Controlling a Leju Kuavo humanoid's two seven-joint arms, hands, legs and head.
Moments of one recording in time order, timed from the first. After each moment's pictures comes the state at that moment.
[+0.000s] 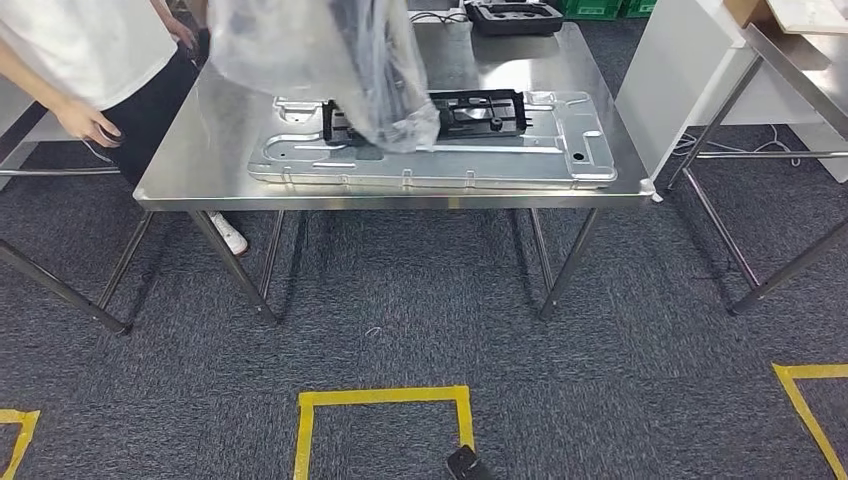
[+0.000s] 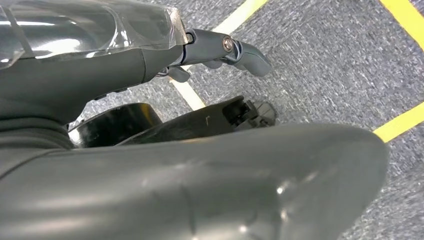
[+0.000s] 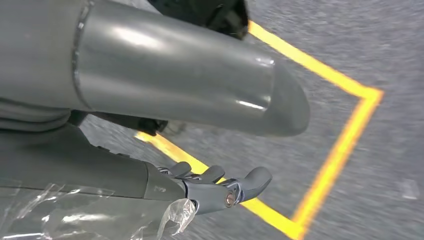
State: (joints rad) left arm -0.10 -0.03 -1.10 -0.25 0.50 0.41 0.01; right arm -0.16 -0.07 0.74 -0.50 -0.18 -0.31 -0.17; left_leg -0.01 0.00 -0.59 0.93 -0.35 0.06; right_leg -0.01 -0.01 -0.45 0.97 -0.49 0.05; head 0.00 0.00
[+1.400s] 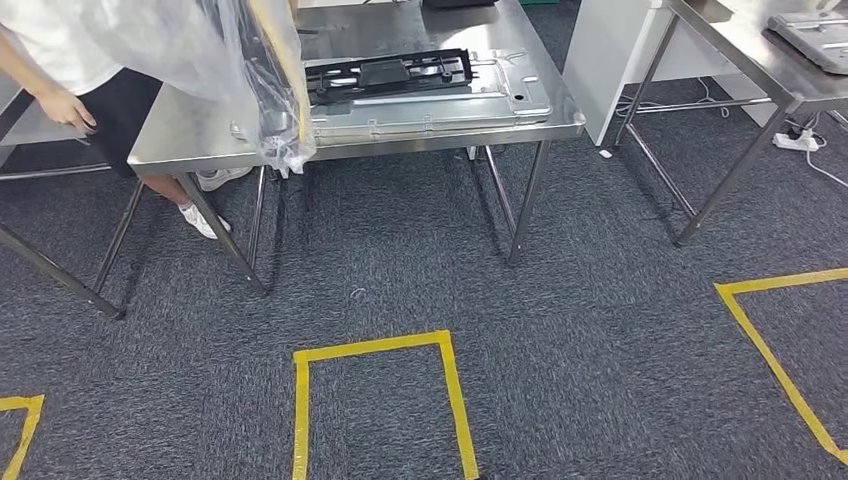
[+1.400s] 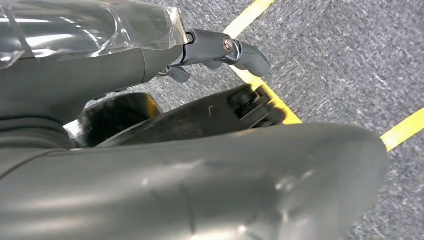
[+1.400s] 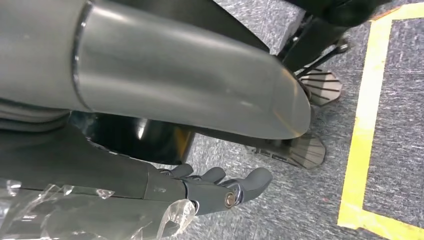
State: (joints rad) left arm -0.10 -0.03 -1.10 -0.25 0.51 0.42 0.04; right arm -0.07 0.04 0.62 -0.23 -0.33 -0.30 0.13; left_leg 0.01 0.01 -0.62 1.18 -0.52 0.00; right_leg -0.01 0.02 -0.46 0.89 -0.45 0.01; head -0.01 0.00
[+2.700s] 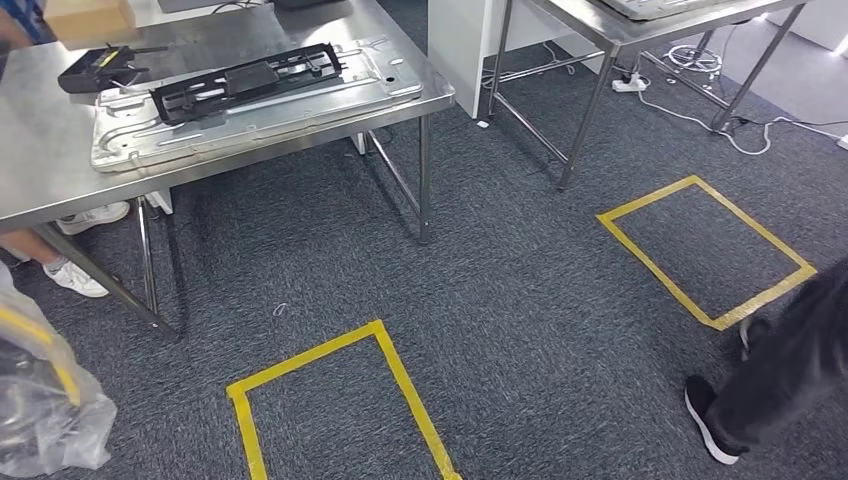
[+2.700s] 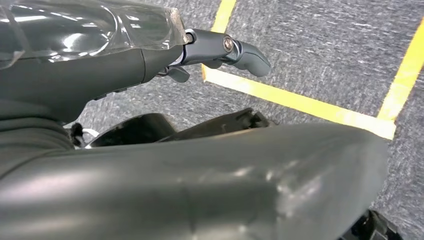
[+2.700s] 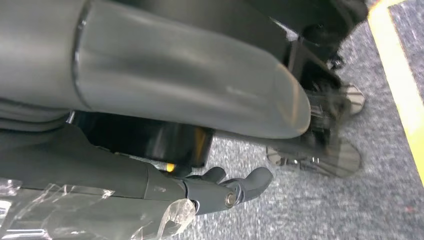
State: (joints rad) left arm -0.11 -0.02 -1.20 -0.25 0.41 0.42 0.09; right arm -0.07 0.04 0.61 -0.21 -0.36 -0.31 0.18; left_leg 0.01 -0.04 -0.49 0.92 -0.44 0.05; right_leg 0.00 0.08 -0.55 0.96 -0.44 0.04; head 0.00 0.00
